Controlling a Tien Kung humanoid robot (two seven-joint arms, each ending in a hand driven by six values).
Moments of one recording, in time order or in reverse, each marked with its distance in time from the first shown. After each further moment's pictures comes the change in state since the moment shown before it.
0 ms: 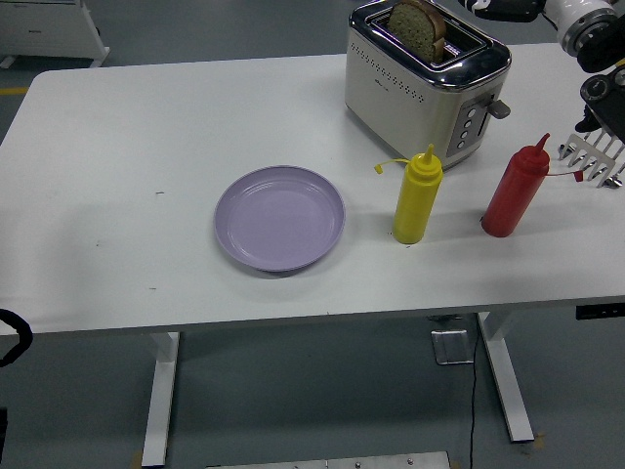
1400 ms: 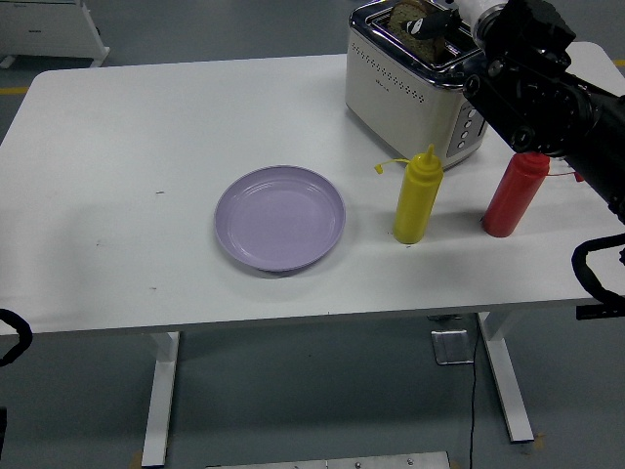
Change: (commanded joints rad) left arm -0.004 0.003 0.007 0.004 -0.001 0.000 0.000; right arm 0.233 0.329 -0.145 -0.472 -0.304 -0.017 -0.162
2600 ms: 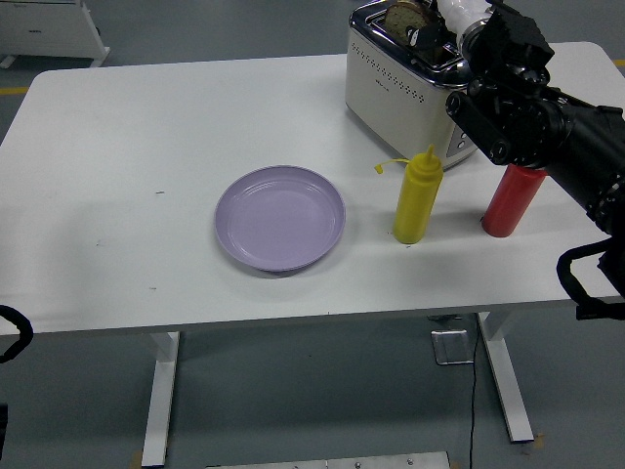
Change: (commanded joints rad) left arm -0.010 -0.002 -0.003 0.000 0.000 0.000 -0.002; right arm -0.001 0.049 -0.081 -0.082 0.013 -0.104 0.059
